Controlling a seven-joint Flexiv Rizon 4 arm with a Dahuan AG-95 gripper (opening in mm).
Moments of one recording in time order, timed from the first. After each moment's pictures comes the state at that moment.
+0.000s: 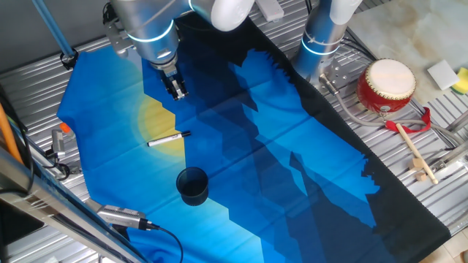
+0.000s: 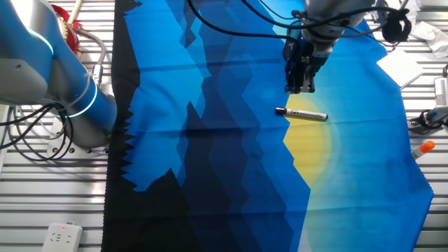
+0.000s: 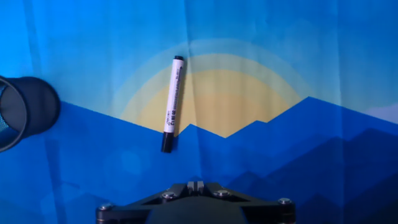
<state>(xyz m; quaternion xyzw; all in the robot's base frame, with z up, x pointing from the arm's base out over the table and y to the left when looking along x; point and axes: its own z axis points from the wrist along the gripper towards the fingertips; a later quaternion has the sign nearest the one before) 0.508 0.003 0.178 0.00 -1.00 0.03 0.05</state>
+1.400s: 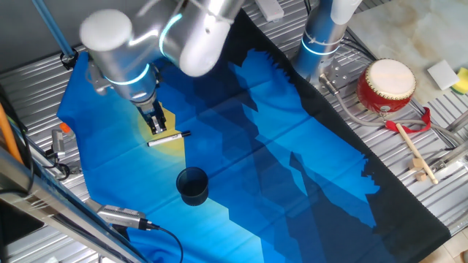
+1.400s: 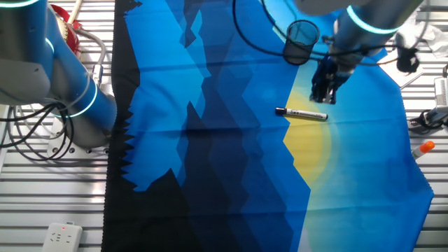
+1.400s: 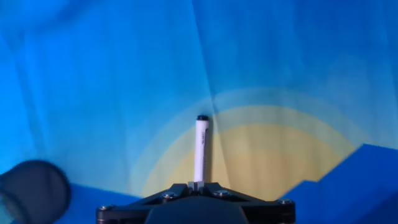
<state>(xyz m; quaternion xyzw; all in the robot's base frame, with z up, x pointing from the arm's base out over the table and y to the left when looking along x) 0.586 0.026 0.080 -0.06 -1.00 0.01 0.03</state>
